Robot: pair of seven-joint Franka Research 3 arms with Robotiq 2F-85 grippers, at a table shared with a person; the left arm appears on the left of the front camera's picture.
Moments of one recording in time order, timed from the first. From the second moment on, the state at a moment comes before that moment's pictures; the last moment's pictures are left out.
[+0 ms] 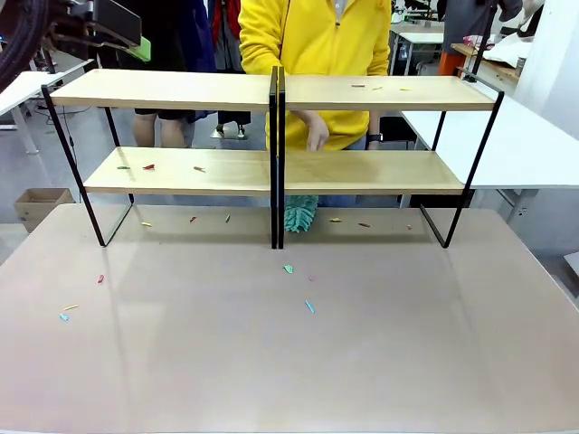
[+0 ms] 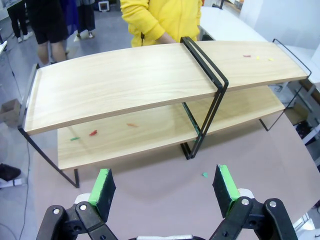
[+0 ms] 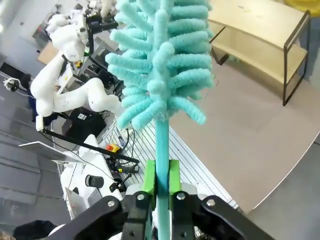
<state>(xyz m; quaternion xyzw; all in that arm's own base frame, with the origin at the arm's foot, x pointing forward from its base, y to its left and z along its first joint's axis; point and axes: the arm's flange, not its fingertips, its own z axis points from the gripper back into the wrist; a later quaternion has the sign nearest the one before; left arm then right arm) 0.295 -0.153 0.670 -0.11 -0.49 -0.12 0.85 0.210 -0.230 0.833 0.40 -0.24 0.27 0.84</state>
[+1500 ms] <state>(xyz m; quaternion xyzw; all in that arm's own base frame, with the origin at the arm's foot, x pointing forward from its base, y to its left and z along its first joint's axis) 0.295 -0.153 0.670 -0.11 -0.49 -0.12 0.85 0.203 -0.230 0.828 0.41 -0.24 0.28 0.84</state>
